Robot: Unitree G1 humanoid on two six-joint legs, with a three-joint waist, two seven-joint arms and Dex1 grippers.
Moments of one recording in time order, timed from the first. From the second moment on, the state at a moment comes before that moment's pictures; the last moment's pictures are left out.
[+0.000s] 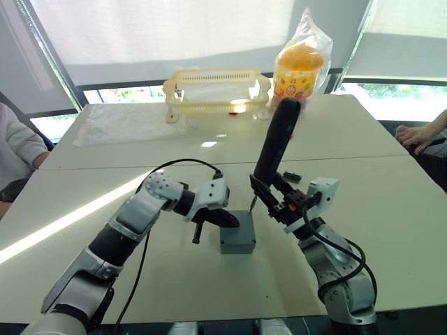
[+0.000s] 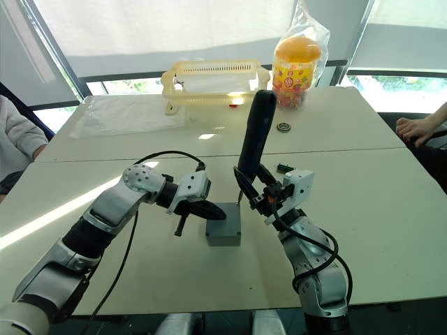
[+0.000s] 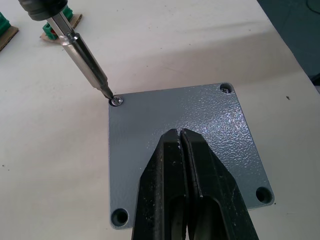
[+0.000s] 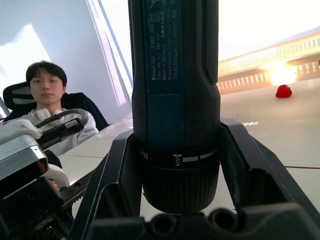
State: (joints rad) left arm -0.72 0.53 -0.41 0.00 -0.17 0.41 -1.30; right arm -0.10 -0.13 -0.01 -0.44 0.40 0.26 0.44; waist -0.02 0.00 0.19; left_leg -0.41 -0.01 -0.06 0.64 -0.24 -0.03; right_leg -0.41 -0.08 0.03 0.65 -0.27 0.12
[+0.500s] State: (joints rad) left arm -0.72 0.53 -0.41 0.01 -0.17 0.38 -1.31; right arm -0.08 -0.14 0.01 -0.51 0.41 0.26 0.38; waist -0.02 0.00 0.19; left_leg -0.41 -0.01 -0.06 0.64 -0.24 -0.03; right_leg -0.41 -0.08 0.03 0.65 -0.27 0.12
